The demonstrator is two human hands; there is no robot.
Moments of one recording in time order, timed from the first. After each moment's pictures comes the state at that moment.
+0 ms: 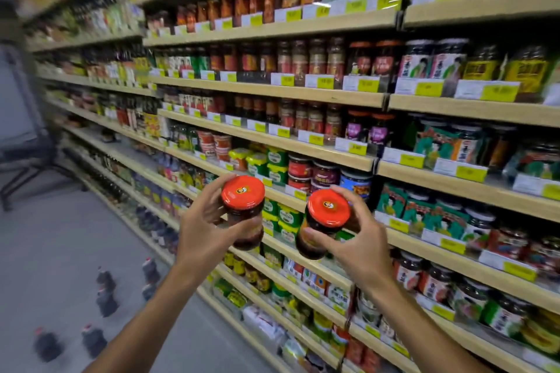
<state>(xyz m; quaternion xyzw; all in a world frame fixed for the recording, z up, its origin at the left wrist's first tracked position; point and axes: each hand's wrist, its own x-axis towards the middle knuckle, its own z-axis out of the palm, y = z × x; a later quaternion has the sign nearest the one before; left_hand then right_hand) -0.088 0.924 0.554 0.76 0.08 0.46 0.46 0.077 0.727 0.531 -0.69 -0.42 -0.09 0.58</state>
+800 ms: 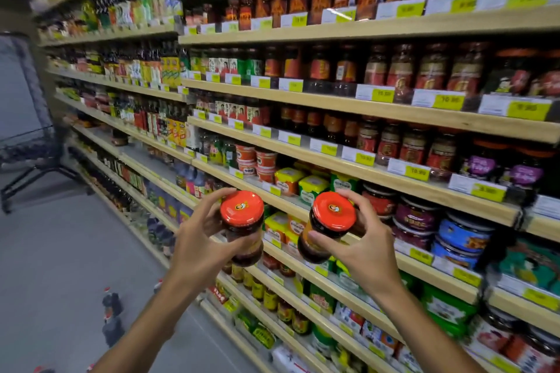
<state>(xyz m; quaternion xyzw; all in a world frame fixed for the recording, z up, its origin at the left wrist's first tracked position) -0.100 1.202 0.544 0.76 0.11 0.45 0.45 0.082 1.002 0.544 -0.69 -0.43 -0.08 0.58</state>
